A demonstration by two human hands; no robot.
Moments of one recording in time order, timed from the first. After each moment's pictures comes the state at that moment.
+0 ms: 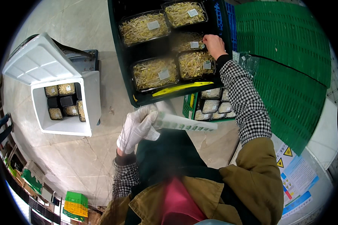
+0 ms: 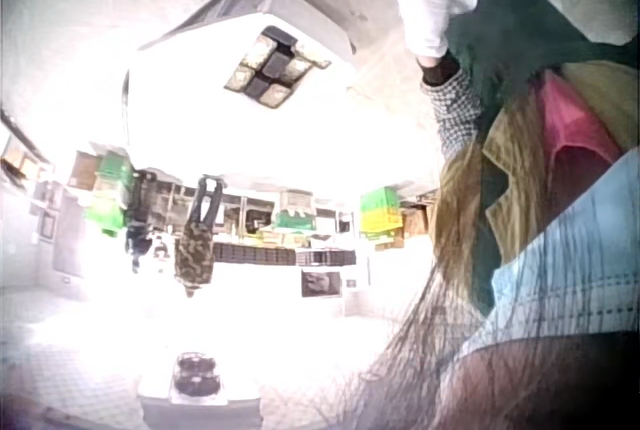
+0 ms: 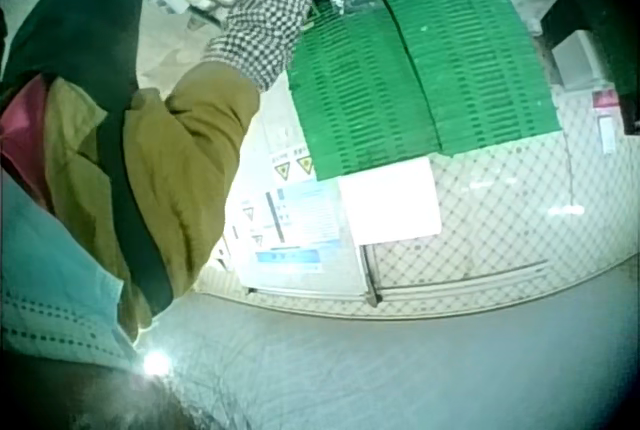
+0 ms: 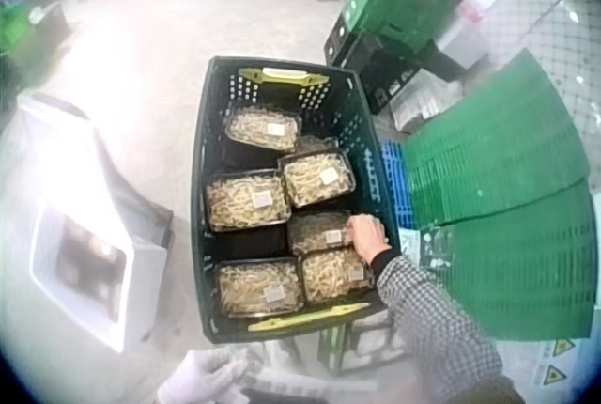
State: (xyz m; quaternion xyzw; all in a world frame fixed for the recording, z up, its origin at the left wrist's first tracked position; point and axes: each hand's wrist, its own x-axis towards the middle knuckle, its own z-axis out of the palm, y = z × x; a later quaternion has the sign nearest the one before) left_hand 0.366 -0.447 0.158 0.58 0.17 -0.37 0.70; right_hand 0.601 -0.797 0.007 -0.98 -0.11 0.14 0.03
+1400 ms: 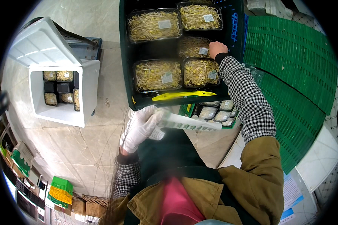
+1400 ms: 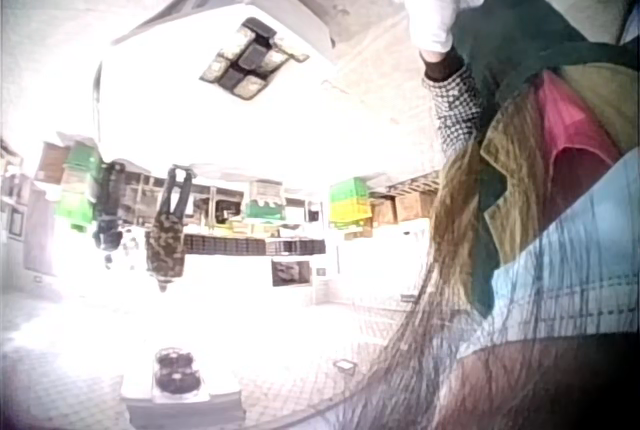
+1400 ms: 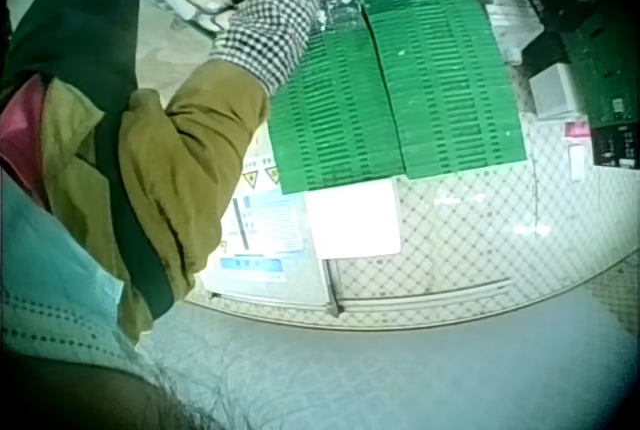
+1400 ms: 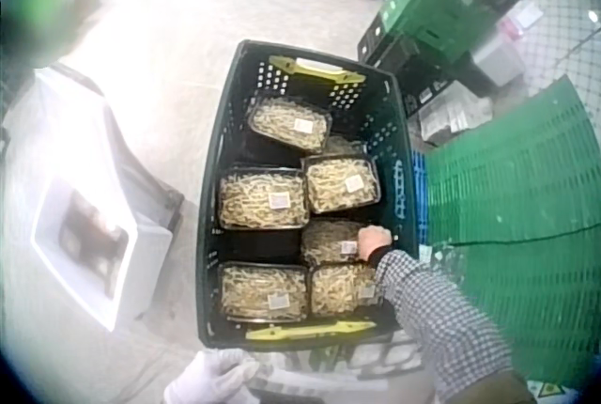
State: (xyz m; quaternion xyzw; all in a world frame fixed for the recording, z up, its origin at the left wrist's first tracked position) left_hand 0.377 -0.469 0.145 0.58 0.21 -0.35 0.71; right_hand 0.630 -0.773 -0.028 -0.91 -0.11 0.32 -0.22
